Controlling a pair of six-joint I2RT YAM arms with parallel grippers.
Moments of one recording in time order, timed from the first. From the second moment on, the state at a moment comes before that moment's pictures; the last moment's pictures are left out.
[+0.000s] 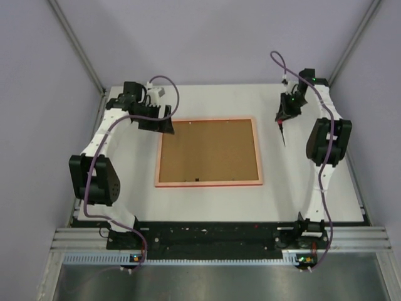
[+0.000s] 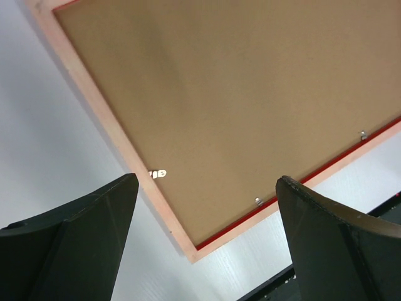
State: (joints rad) left arm -0.08 1.70 1.52 -0.85 0.44 0.09; right arm -0.07 2.34 2.13 -1.05 -0.32 -0.16
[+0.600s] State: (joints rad) left arm -0.34 1.82 1.80 -0.78 0.59 0.04; right arm 0.09 1.72 1.64 -0.45 -0.75 0.37
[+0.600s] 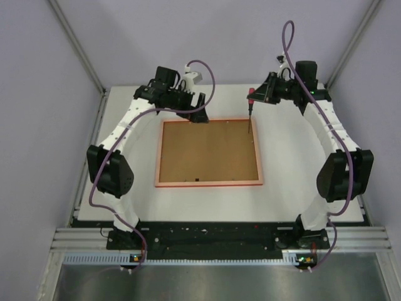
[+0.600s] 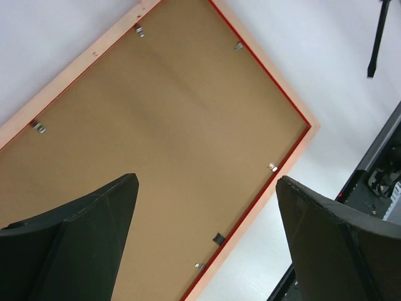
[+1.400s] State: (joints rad) left arm -0.46 1.99 1.88 -0.59 0.84 -0.21; right arm 0.20 1.55 1.23 0.14 -0.61 0.68
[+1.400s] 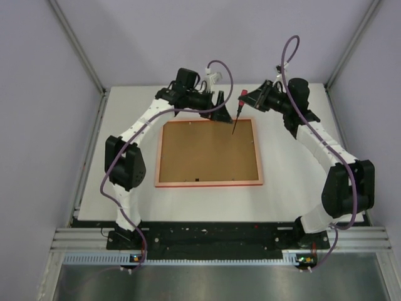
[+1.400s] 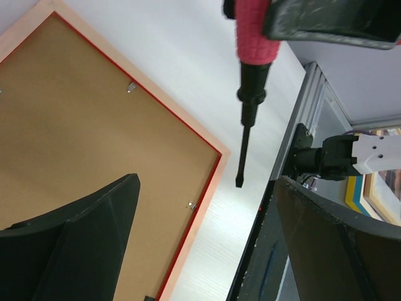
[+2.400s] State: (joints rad) left arm -0.53 2.04 1.90 -0.51 0.88 -0.30; right arm 0.20 1.55 1.15 0.25 -0.59 0.86
